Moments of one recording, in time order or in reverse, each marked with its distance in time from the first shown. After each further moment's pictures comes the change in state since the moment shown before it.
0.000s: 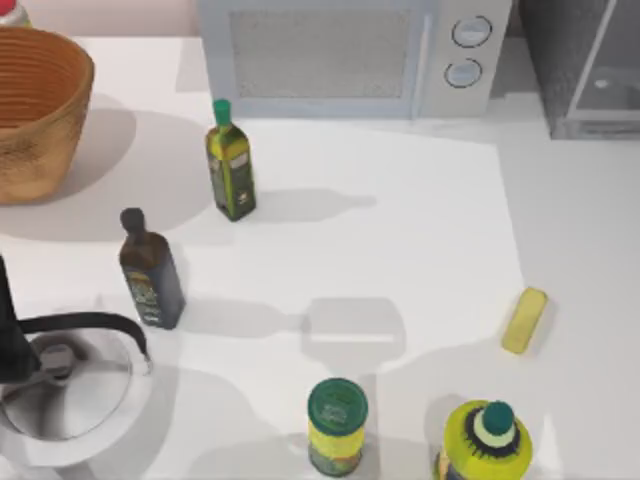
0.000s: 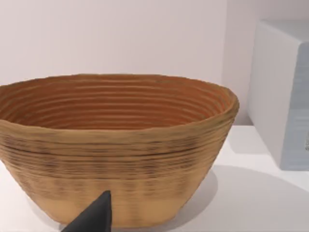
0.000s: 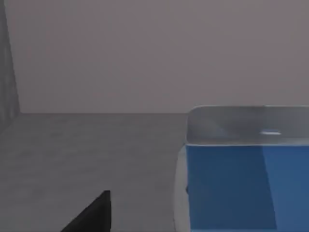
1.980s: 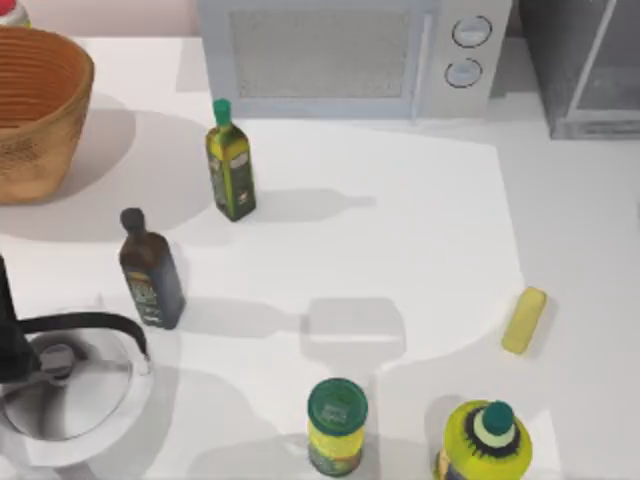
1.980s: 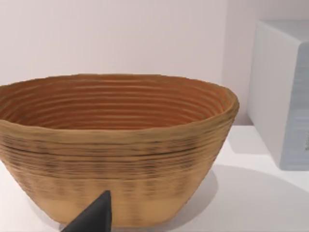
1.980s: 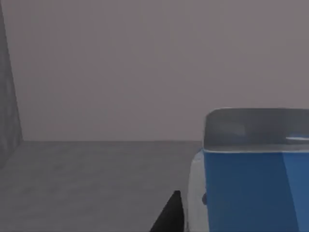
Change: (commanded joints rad) left arm 0.000 0.000 0.000 0.000 0.000 0.000; right arm 0.000 -0.071 0.031 -0.104 0.005 0.000
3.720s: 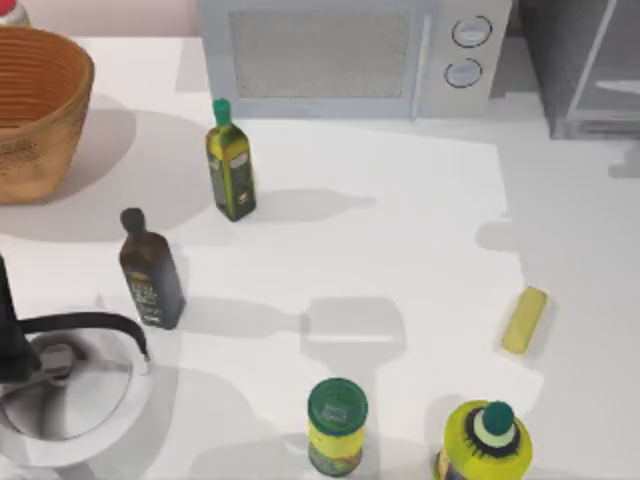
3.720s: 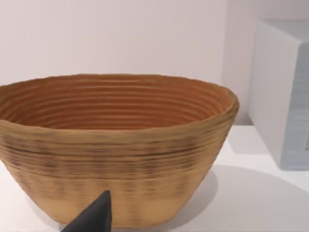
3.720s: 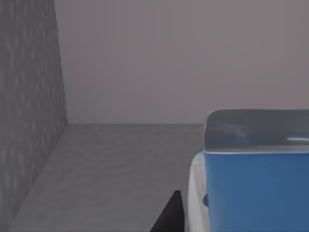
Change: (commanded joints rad) left arm 0.000 0.000 0.000 0.000 0.000 0.000; right arm -0.029 -0.383 -0.508 0.116 -0.046 0.003
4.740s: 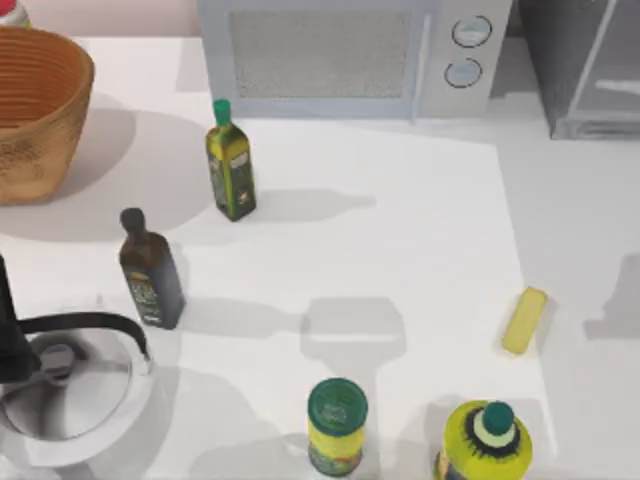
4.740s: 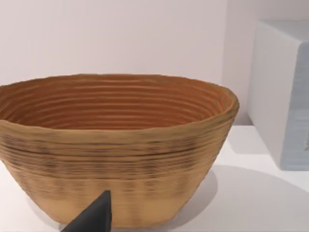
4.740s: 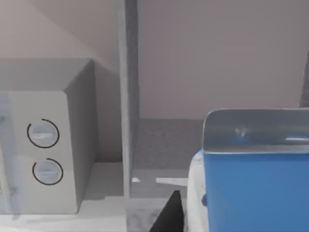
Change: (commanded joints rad) left arm 0.000 0.000 0.000 0.000 0.000 0.000; right arm 0.190 -1.644 -0.653 -0.953 0.169 -0.008
